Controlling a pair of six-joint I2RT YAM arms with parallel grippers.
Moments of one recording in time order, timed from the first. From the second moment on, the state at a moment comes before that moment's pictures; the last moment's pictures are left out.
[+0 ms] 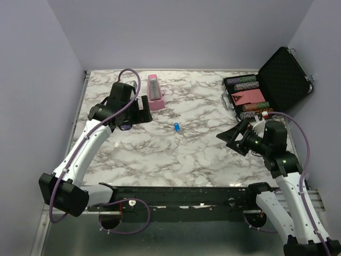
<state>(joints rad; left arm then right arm) -0.36 1.26 1.26 -0.83 0.09 -0.45 0.13 0.66 0.67 -0.59 -0.49 0.86</state>
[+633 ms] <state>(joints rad) -0.38 1.33 1.42 -0.89 0.07 -0.35 0.13 0.69 0.62 -0.64 -0.76 0.77</state>
